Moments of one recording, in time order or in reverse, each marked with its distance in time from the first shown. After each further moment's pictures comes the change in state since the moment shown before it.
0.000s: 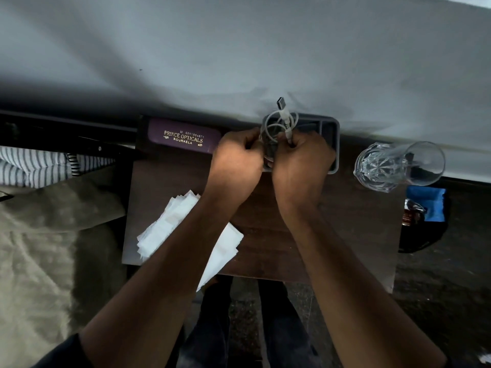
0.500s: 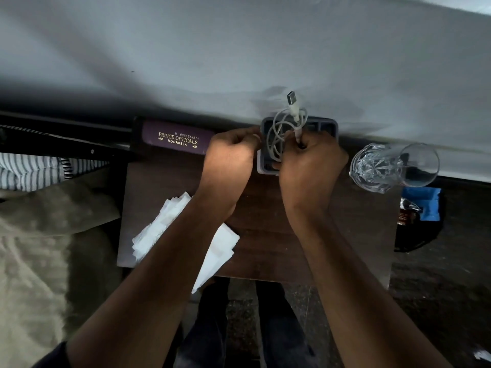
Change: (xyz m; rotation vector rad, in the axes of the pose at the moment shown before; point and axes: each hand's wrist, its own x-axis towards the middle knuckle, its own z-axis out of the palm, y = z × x) left_hand 0.002 0.003 0.002 -0.355 0.006 -0.090; right_hand 0.003 -0.002 -0.021 0.053 0.074 -0.031
